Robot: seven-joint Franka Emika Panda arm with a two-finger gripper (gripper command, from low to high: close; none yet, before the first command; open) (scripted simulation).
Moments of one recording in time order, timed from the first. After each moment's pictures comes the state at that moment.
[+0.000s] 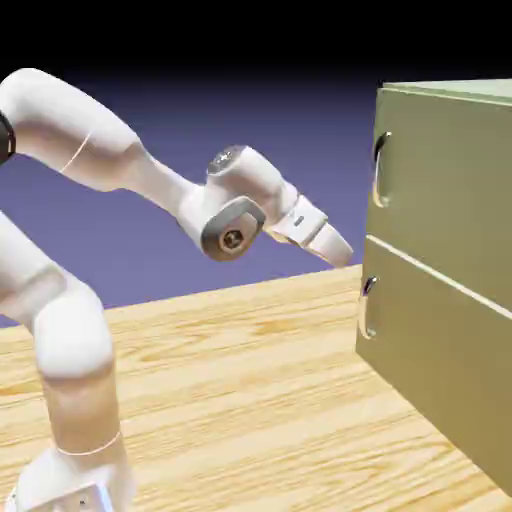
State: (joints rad) arm 0.09 -0.47 -0.08 -2.78 0.11 3.02 0.70
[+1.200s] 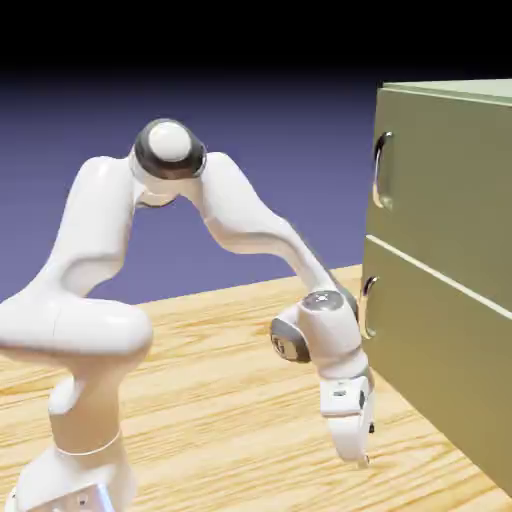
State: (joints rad) arm 1.09 0.83 -1.18 -2.44 1.58 2.75 0.15
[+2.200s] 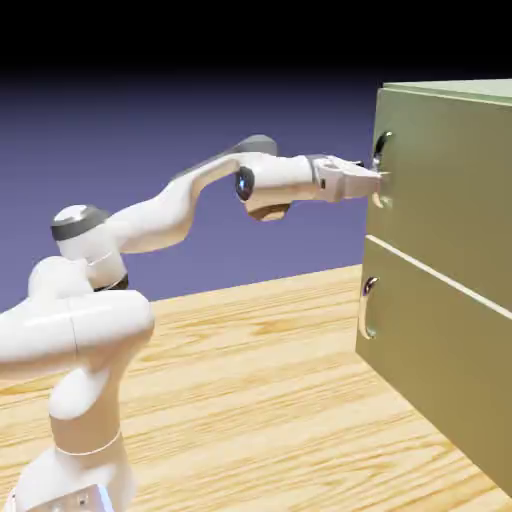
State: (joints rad) arm 1.58 1.64 -1.87 -2.07 2.53 2.60 -0.18
